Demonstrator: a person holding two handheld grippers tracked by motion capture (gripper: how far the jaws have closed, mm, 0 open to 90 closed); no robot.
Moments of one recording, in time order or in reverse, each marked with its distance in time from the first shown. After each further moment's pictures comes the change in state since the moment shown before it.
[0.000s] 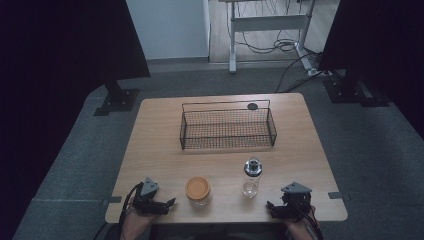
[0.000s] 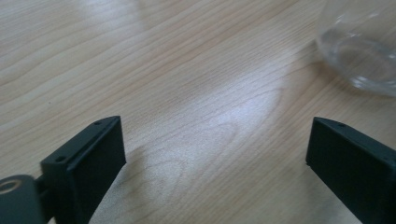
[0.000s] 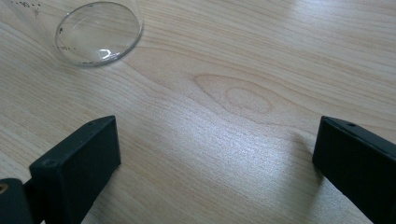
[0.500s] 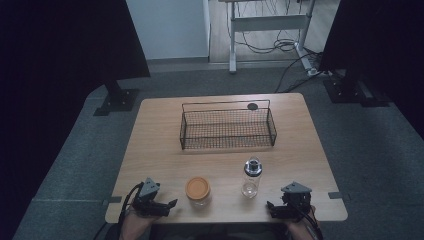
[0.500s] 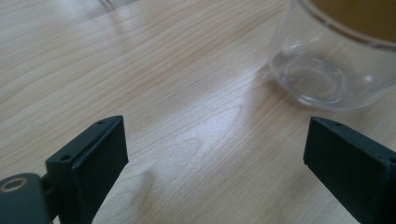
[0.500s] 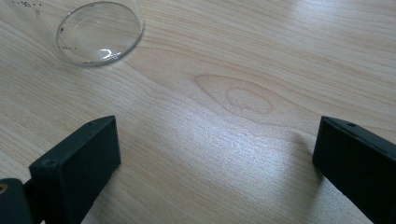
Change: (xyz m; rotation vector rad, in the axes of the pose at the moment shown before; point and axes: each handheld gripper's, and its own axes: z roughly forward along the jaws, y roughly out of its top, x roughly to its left) left arm -0.012 0.011 -0.013 -0.030 -0.058 0.023; right arm 0.000 0.000 0.000 0.000 0.003 -0.004
